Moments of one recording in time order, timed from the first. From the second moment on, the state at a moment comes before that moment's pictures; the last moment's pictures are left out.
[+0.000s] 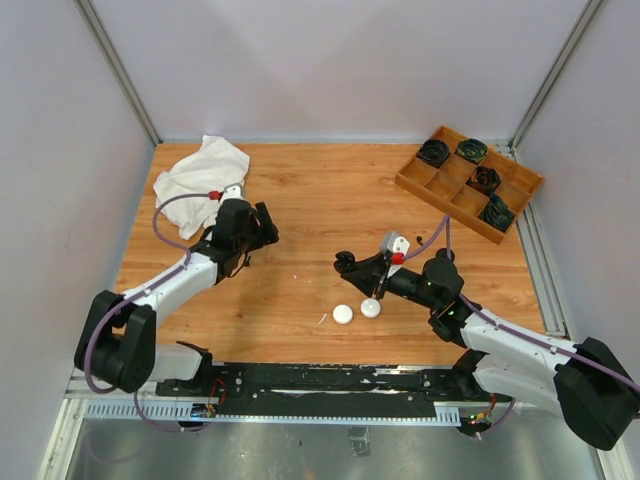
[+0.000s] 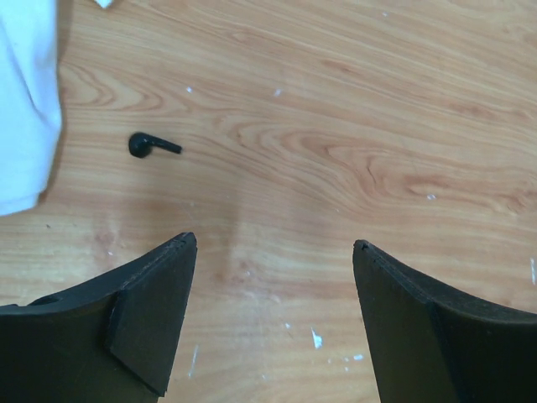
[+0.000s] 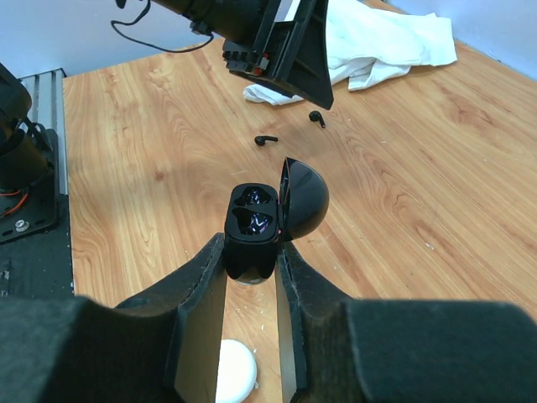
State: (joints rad) left arm -0.38 1.28 0.68 0.00 -0.21 -0.57; right arm 0.72 0.98 0.31 0.69 -0.43 0.04
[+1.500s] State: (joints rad) left arm -0.26 1.74 0.91 0.08 -0.12 -0.53; right arm 0.72 0.97 0.28 0.72 -0.38 0.02
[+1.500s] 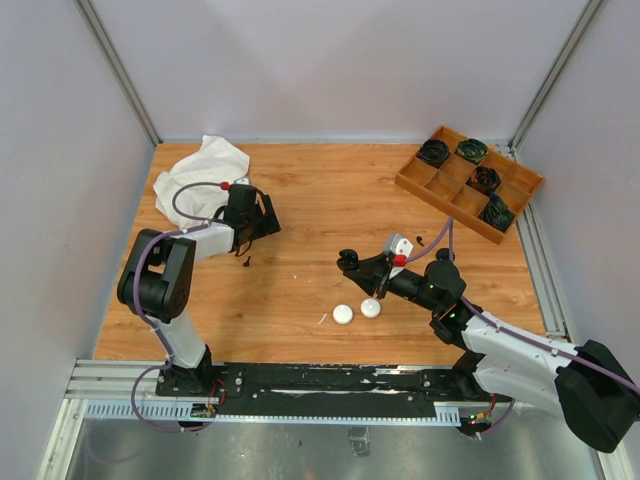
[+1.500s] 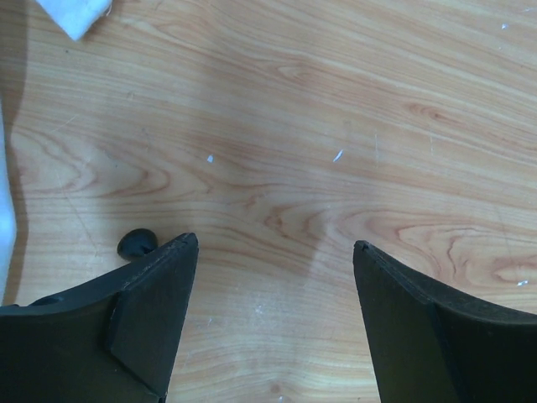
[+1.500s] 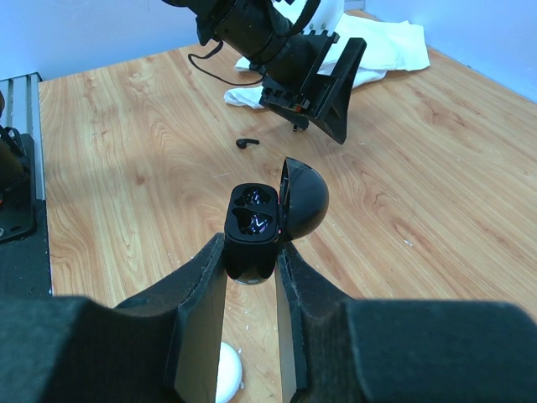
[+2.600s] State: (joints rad) left arm -0.16 1.80 1.15 -0.28 -0.14 -0.36; right arm 0.72 0.96 0.28 0.72 -0.38 0.02
